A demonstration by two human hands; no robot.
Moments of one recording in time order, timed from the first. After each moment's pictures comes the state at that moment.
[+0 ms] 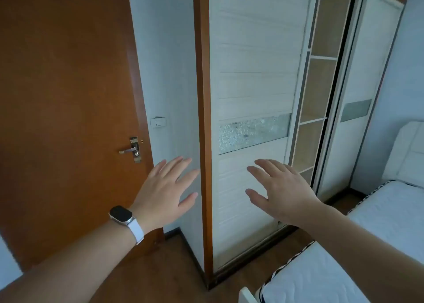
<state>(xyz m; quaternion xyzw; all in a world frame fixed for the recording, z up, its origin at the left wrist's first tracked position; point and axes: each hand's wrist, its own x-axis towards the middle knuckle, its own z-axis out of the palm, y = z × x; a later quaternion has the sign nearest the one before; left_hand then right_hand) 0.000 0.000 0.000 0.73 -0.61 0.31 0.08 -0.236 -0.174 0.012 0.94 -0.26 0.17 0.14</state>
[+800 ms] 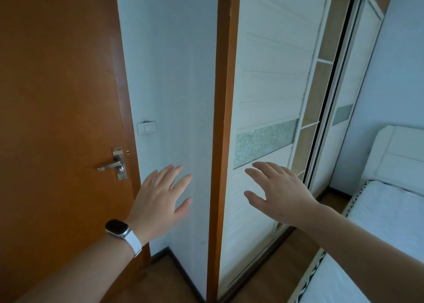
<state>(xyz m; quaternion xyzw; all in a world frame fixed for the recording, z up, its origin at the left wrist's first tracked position) 0.267 -0.079 -0.031 0.71 -0.63 0.27 0.14 0.006 -0.225 0.013 0.92 -0.33 0.13 0.15</state>
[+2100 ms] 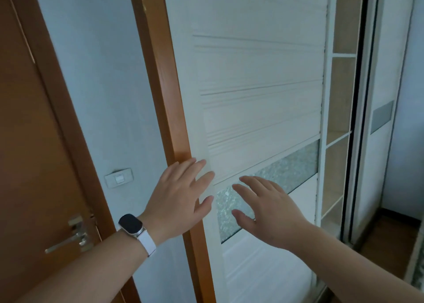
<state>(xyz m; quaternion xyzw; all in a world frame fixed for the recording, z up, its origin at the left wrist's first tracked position) 0.271 -0.425 0.056 0.64 -0.66 0.38 0.11 0.070 -0.554 0.007 0.90 -0.21 0.36 0.12</state>
